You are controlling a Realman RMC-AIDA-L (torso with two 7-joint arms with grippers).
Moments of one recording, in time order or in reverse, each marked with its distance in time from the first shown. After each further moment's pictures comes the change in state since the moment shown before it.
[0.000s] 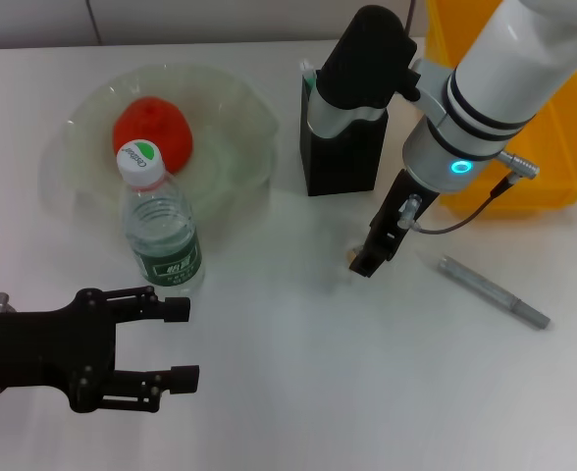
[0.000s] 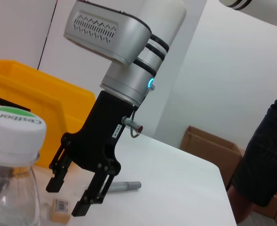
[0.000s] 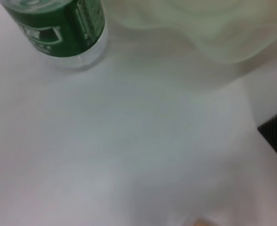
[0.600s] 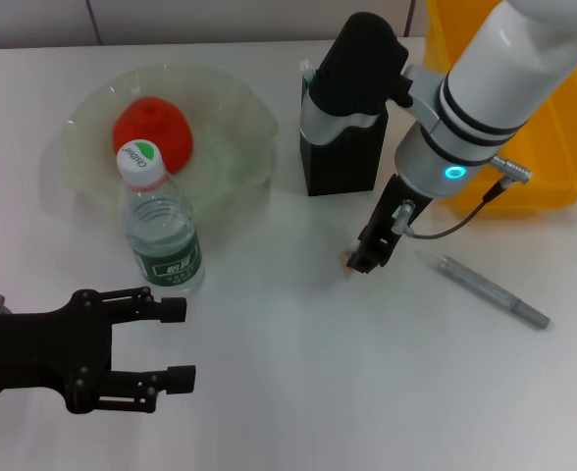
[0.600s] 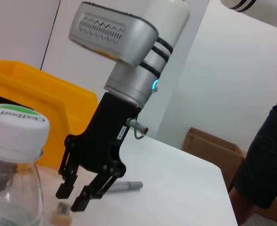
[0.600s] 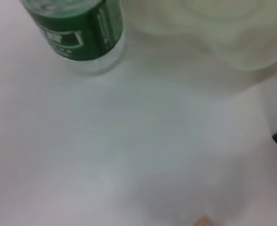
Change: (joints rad) left arm 0.006 0.002 -0.006 0.000 0.000 0.002 0.000; right arm -0.004 -0.003 -0.031 -0.017 0.034 -0.003 -0.005
